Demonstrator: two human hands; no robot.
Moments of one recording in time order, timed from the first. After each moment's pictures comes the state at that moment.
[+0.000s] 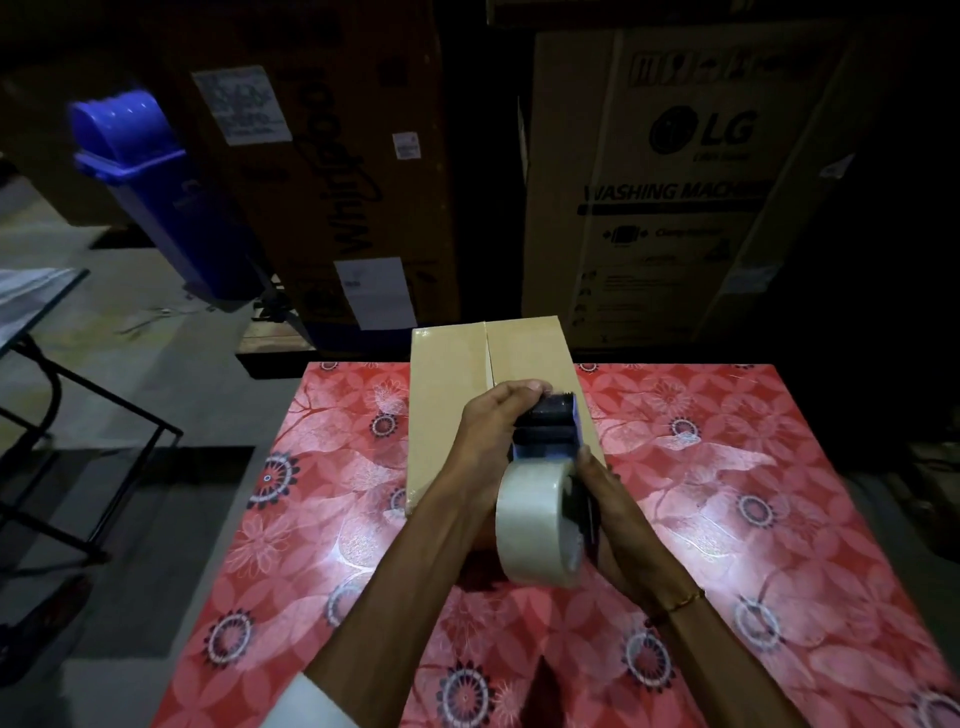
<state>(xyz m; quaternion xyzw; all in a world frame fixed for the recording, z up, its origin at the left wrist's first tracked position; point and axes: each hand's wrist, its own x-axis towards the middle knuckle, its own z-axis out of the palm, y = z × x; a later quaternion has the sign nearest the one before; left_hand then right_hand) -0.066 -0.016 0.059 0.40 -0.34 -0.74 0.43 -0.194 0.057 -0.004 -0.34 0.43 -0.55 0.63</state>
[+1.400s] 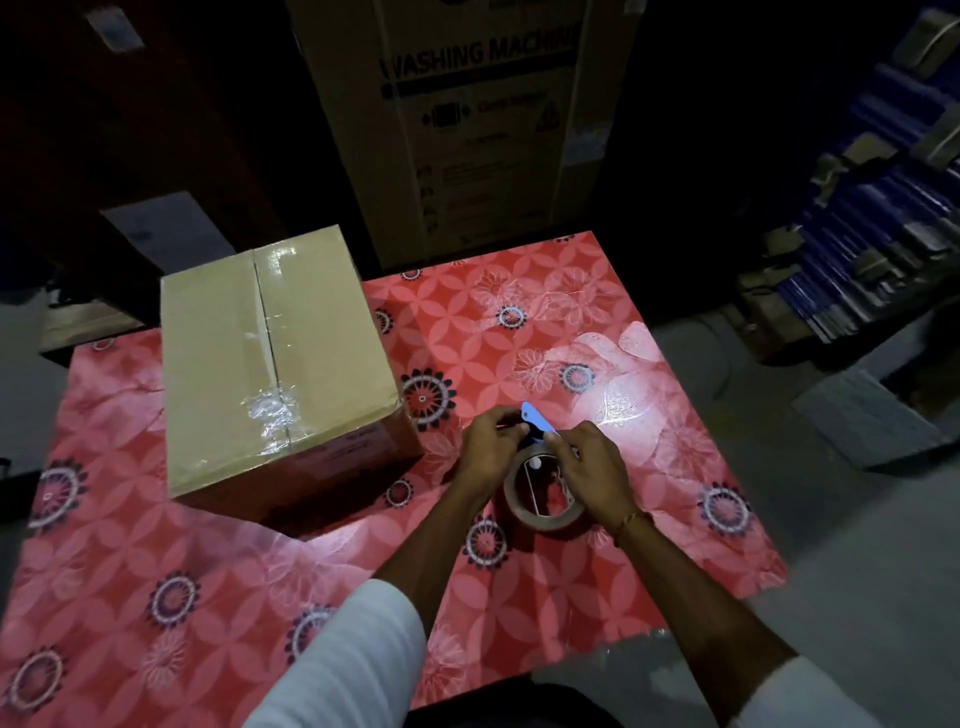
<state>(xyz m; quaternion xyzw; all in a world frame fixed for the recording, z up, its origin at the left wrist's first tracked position) -0.255 0.073 -0.095 0.53 -0.60 -0.58 0.17 -0.374 0.163 -0.109 -0.44 0.82 -0.28 0.26</state>
